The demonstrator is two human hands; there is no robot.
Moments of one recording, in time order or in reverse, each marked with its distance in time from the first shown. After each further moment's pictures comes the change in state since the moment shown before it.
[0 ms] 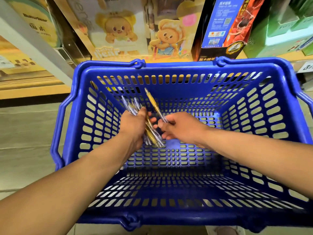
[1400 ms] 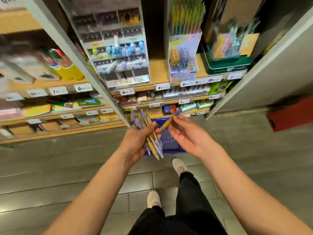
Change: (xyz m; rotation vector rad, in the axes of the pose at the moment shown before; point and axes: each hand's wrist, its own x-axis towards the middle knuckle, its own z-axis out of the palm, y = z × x) left_hand -0.674 0.474 -0.059 -0.156 -0.383 -0.111; right_hand -0.614 -0.541 -0.111 1.433 0.231 0.055
